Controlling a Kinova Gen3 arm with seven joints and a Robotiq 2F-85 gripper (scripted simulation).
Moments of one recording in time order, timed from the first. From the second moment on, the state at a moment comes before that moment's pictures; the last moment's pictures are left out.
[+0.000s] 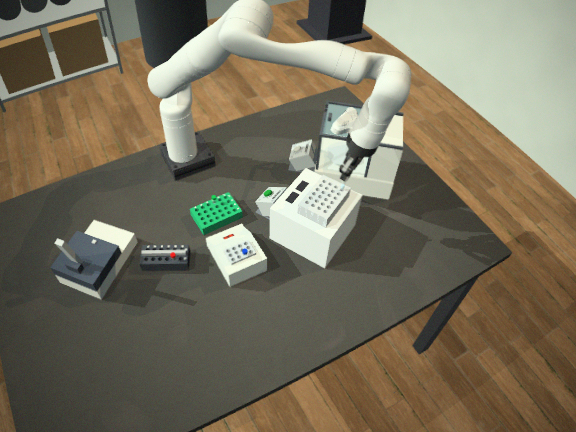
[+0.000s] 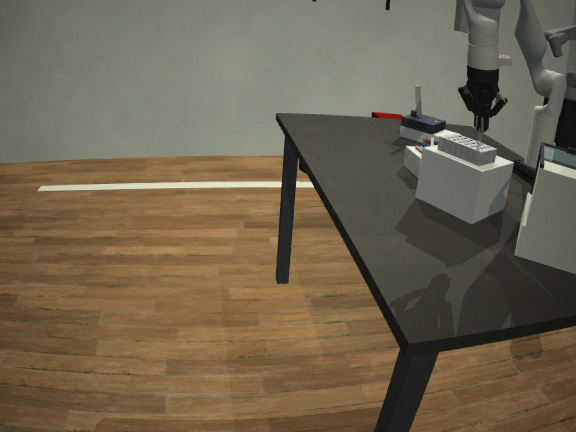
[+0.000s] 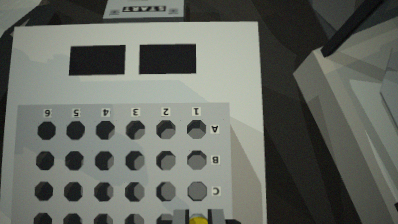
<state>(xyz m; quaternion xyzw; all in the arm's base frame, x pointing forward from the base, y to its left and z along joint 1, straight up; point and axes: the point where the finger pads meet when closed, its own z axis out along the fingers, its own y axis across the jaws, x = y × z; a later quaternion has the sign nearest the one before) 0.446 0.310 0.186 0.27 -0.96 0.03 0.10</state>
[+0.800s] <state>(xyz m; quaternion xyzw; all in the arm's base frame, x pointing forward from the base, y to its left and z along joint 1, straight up) 0.446 0.310 0.186 0.27 -0.96 0.03 0.10</state>
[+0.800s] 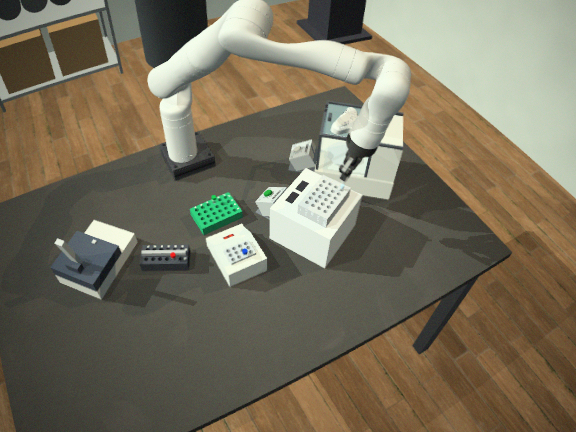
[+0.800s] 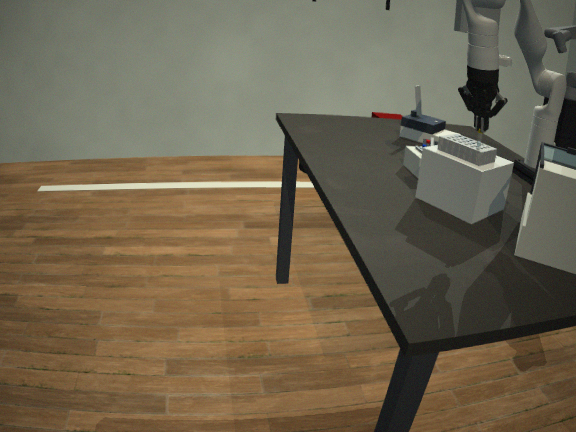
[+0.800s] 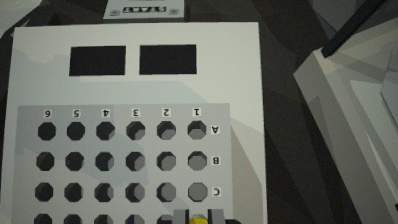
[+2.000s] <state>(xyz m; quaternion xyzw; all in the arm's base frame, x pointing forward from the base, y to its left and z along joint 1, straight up) 0.446 0.310 0.178 0.27 -0.96 0.03 0.10</state>
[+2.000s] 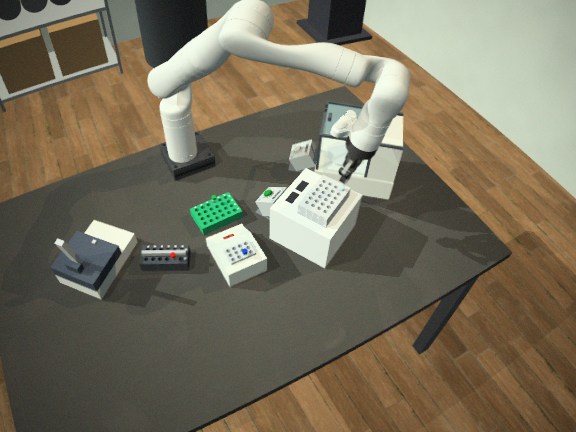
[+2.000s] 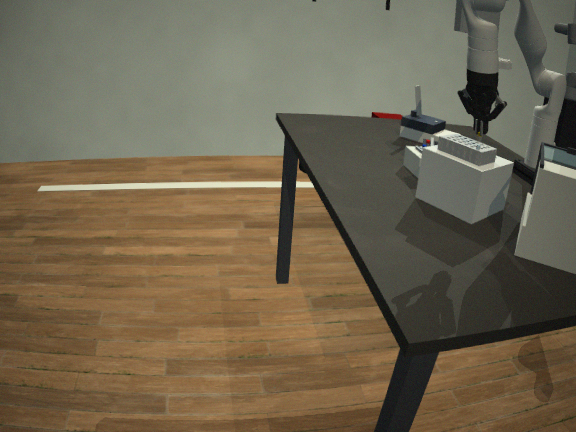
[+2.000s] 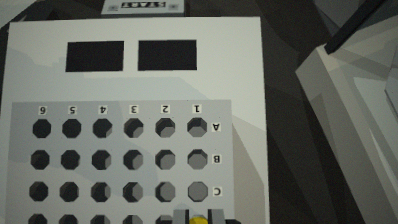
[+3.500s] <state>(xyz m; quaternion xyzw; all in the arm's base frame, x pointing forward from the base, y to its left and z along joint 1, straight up) 0.446 0.310 0.167 0.27 -0.96 0.03 0.10</state>
